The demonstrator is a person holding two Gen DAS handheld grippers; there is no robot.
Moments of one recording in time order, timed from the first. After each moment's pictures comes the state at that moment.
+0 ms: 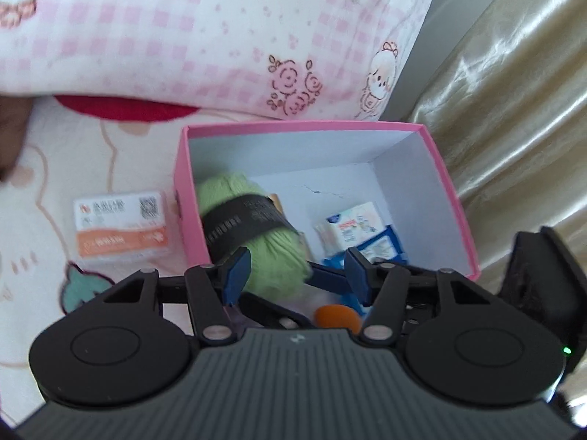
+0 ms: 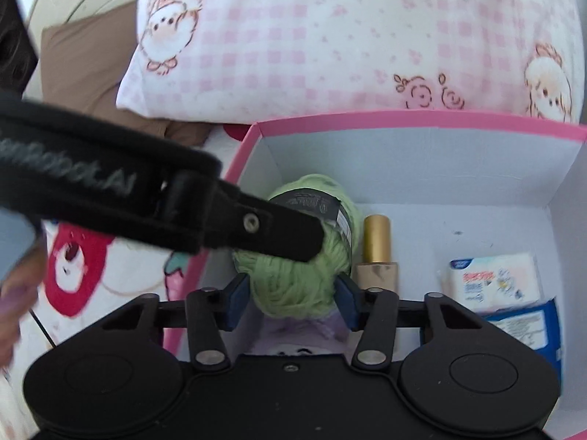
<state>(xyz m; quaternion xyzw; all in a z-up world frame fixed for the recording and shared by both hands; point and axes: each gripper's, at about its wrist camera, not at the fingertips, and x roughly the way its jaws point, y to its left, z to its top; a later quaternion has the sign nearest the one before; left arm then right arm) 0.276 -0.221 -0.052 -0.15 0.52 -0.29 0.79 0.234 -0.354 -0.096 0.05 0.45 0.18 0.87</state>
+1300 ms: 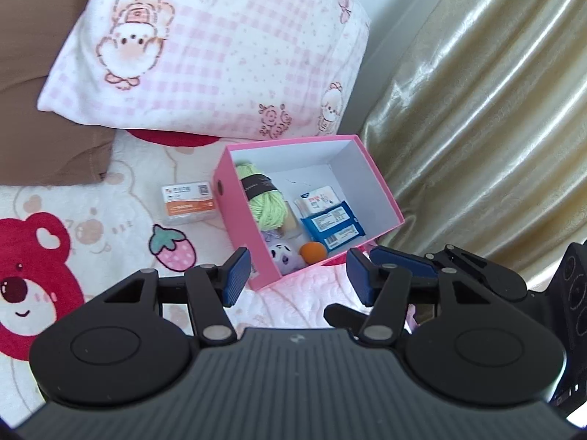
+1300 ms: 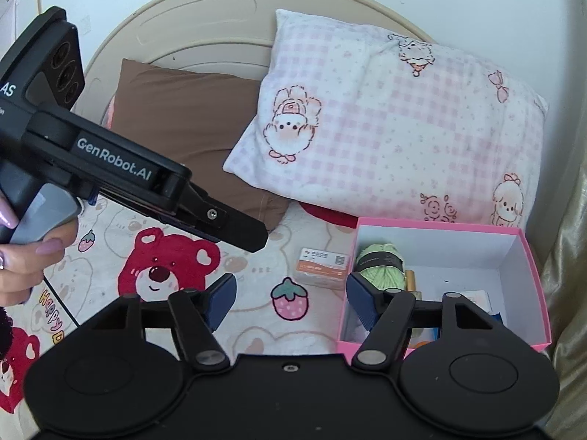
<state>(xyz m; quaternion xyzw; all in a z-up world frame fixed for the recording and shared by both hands) 0.152 -0.083 0.077 -0.12 0.46 -0.32 0.82 0.067 -0.276 0.059 -0.03 0.33 0.19 0.92</state>
